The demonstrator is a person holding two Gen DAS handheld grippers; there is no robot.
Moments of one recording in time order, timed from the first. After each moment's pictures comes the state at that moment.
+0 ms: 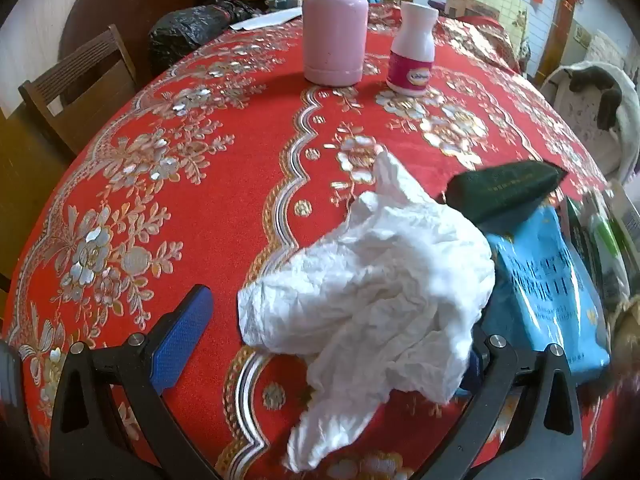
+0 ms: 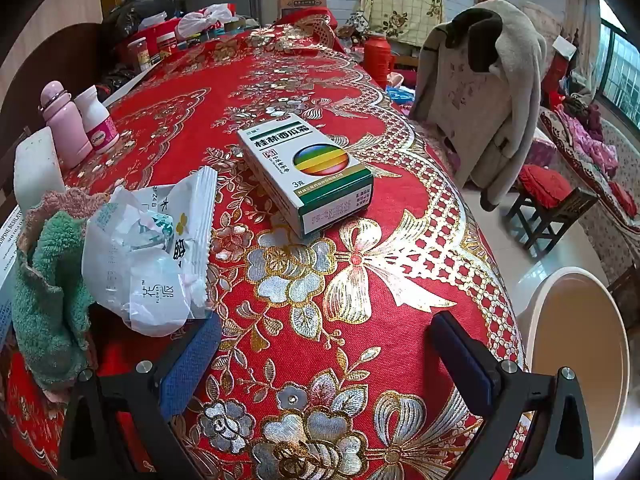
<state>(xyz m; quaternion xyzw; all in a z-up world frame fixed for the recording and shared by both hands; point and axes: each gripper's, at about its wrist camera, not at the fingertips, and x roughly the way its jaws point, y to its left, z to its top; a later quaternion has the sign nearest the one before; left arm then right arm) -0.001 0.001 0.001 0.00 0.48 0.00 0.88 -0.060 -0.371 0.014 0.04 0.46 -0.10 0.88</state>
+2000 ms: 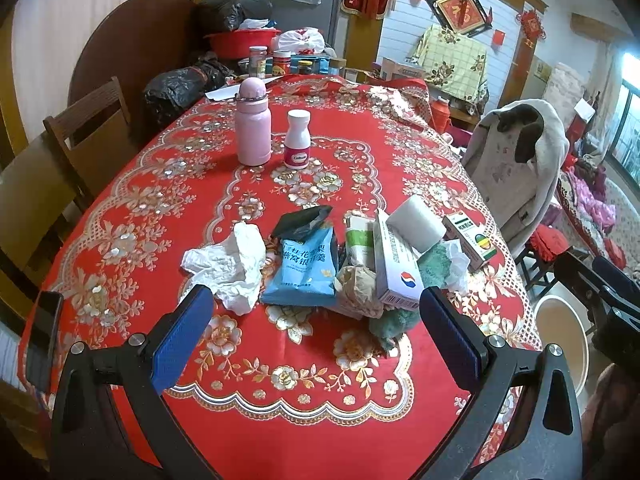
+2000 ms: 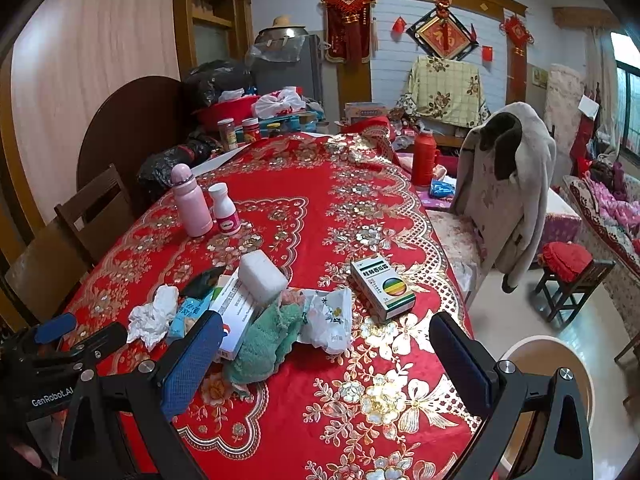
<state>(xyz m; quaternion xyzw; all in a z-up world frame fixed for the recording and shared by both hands) -0.153 -0.097 0.150 -0.04 0.38 -0.05 0.92 -0.157 -0.308 0.180 0.03 0.33 0.00 0.94</state>
